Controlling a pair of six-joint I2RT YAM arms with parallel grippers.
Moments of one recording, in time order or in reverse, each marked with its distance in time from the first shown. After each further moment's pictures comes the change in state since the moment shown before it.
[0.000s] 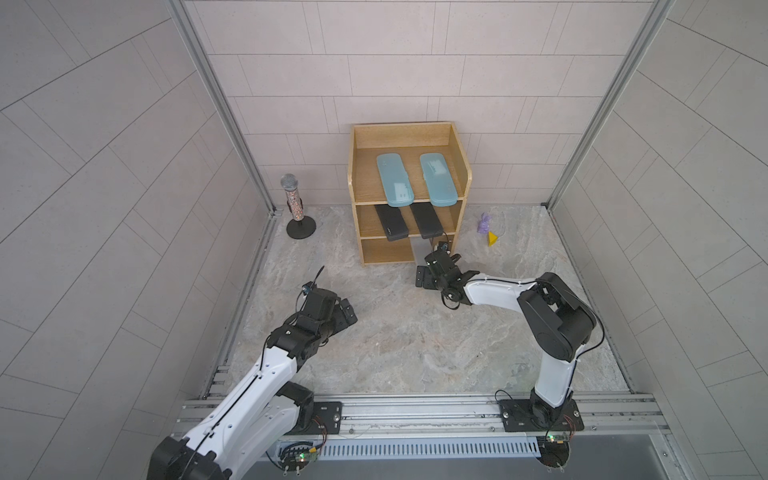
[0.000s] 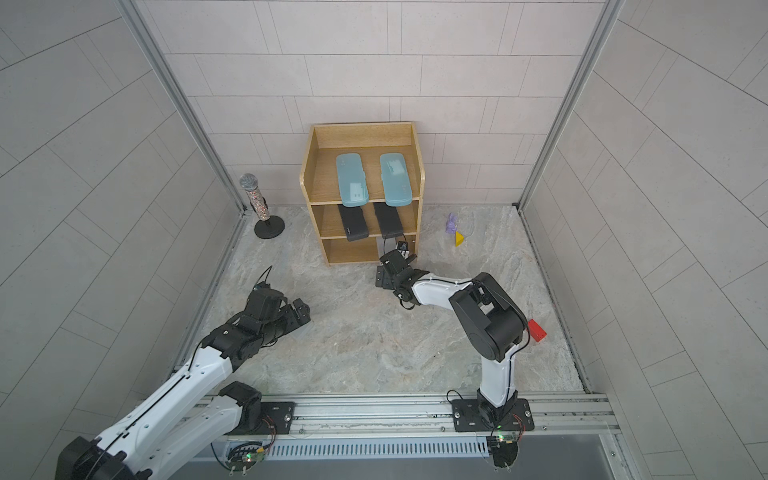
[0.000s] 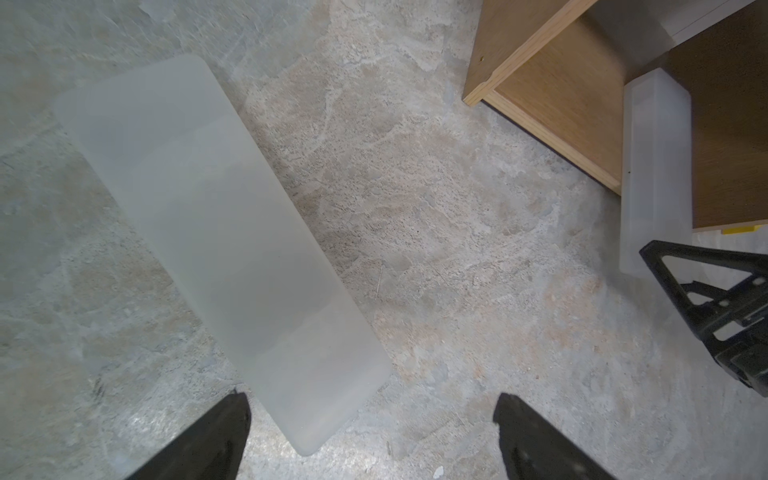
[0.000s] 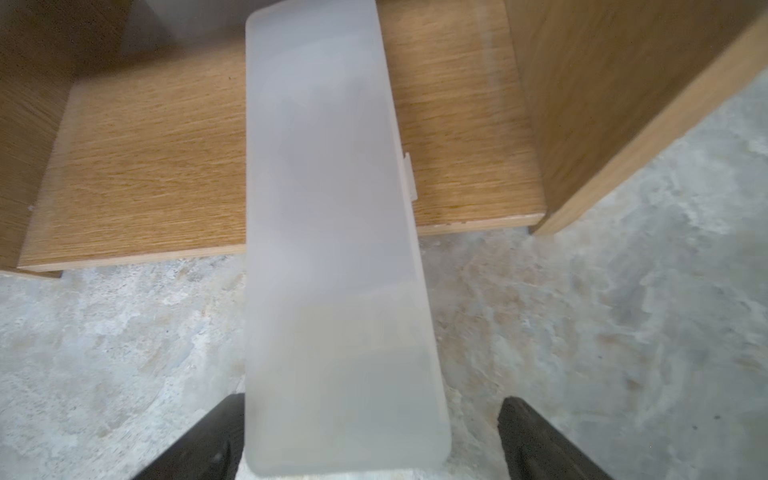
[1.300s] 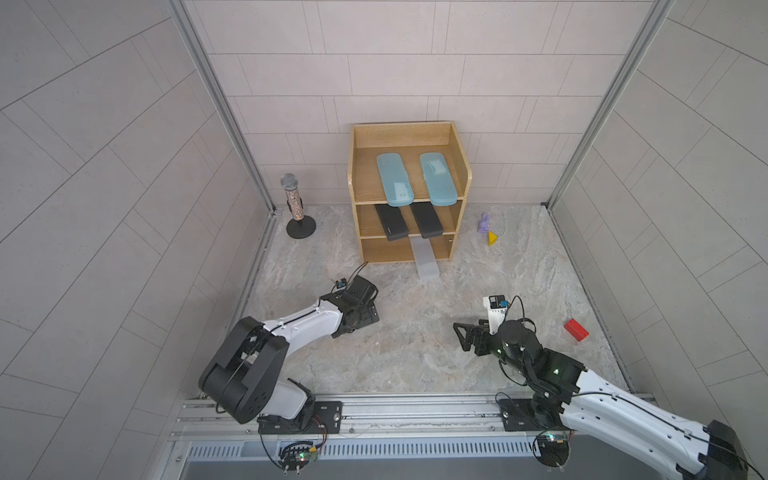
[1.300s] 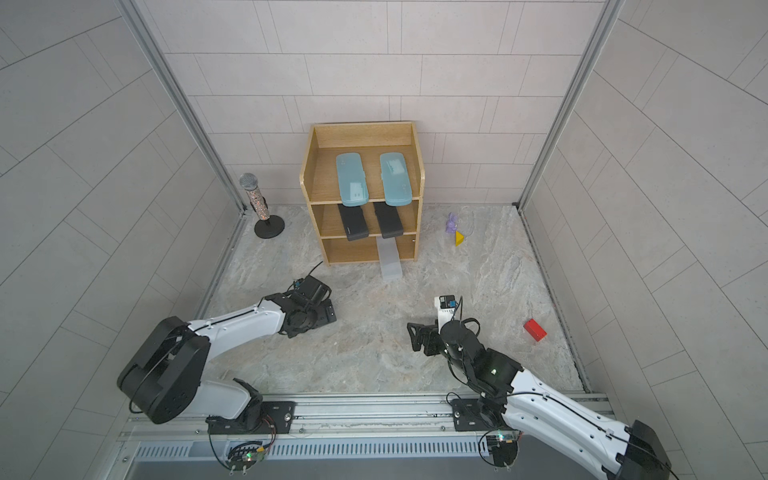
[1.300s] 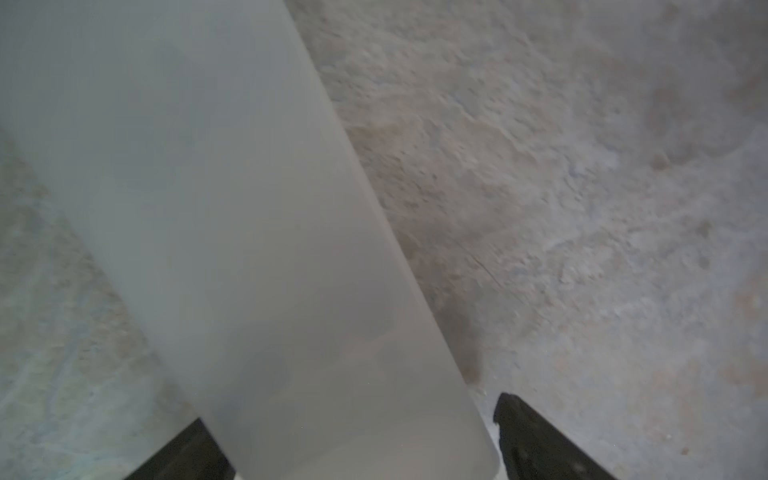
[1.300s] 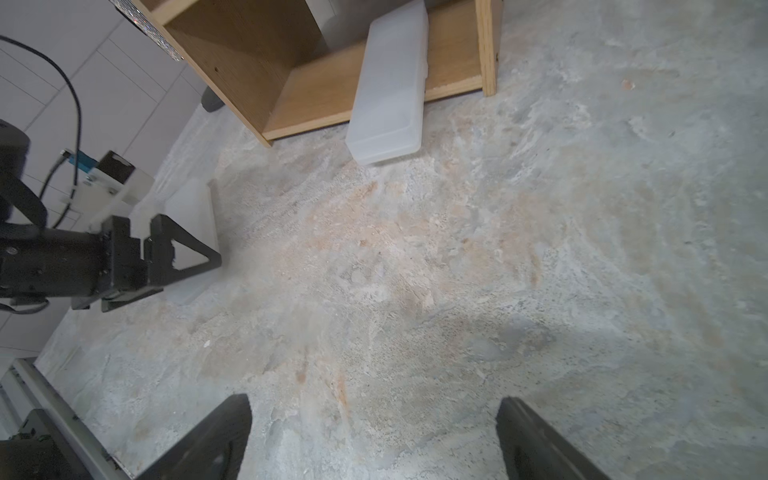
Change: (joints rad) left arm -0.216 0.618 0.170 0.093 -0.076 -0.089; right arm 0.209 -1.258 -0.773 -0.209 -0.052 0.042
